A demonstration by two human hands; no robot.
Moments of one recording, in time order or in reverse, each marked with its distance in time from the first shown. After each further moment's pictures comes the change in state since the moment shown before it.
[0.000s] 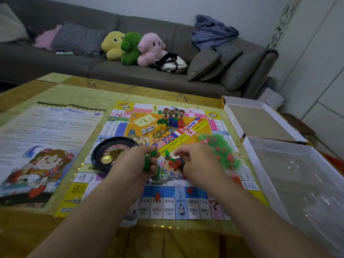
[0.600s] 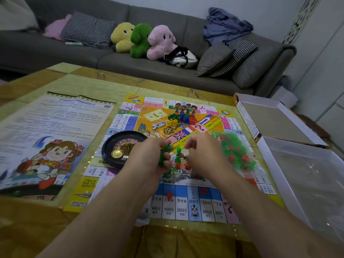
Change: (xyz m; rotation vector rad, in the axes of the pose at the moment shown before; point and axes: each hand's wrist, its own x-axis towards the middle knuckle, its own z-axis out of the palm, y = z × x) left_hand 0.014 0.000 0.002 -0.015 -0.014 -0.003; right_hand 0.040 -0.003 0.025 -0.038 0.044 0.115
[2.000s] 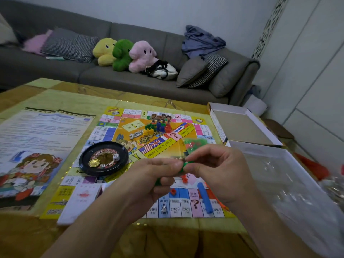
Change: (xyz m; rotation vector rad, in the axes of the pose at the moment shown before) left_hand -0.089 -0.011 0.034 0.154 -0.467 -0.041; right_hand -0.108 0.022 -0.105 0.792 0.124 -0.175
